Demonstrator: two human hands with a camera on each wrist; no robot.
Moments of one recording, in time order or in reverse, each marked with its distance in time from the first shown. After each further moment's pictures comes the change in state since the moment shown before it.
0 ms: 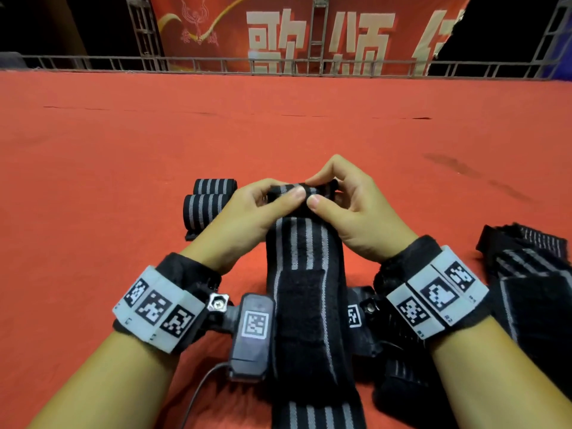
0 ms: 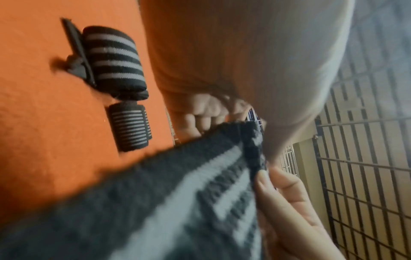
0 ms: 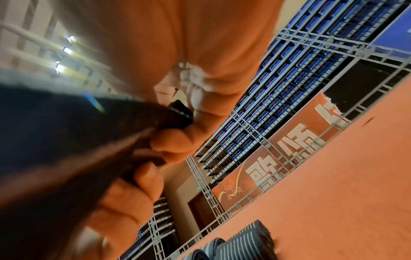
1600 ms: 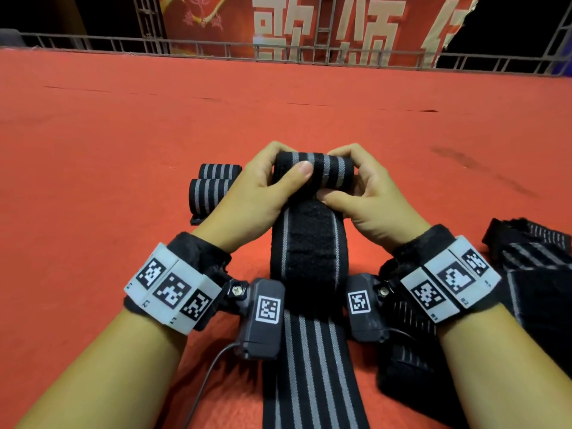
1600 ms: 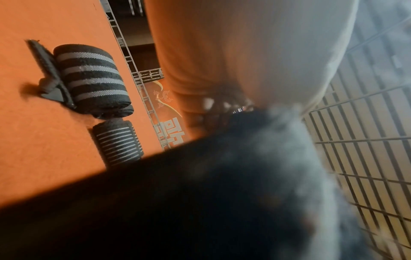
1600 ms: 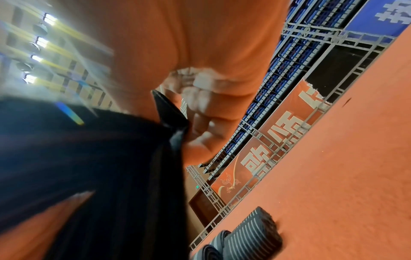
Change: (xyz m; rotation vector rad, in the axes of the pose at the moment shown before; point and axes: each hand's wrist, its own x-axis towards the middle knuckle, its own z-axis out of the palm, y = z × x) left_hand 0.004 0.005 -0.003 0.222 0.048 0.215; right_hand 0.002 0.003 0.004 0.215 0.011 0.118
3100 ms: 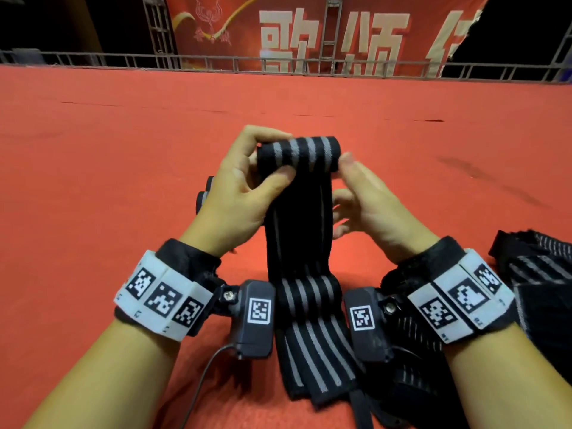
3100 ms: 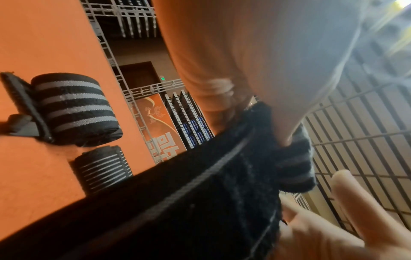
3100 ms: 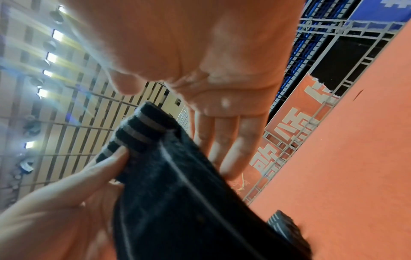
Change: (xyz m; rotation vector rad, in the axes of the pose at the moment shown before) left_hand 0.000 0.014 -0.017 -0.064 0.060 0.239; right_hand 0.001 -0.024 0.007 0.037 -0.005 0.249
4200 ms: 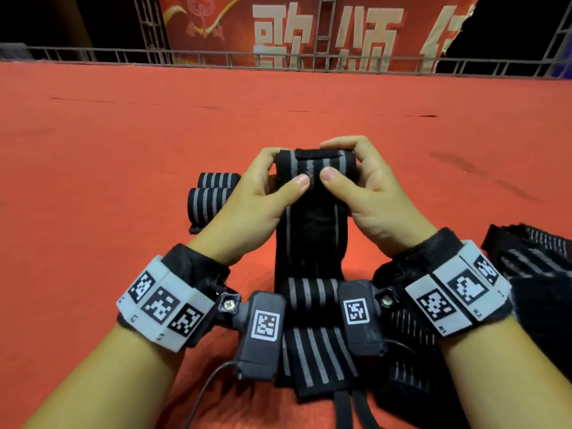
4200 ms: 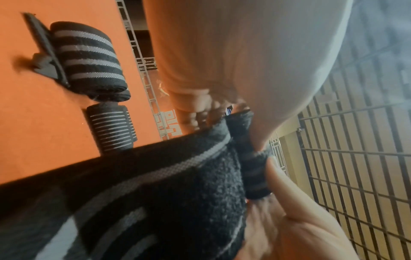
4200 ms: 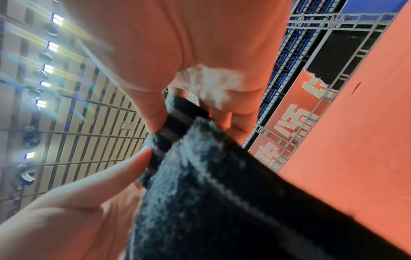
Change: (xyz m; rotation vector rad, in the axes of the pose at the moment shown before) left_hand -0.006 -0.002 0.024 -0.185 -0.039 -0.361; right_hand 0.001 0.006 -0.010 -0.001 0.057 -0.292
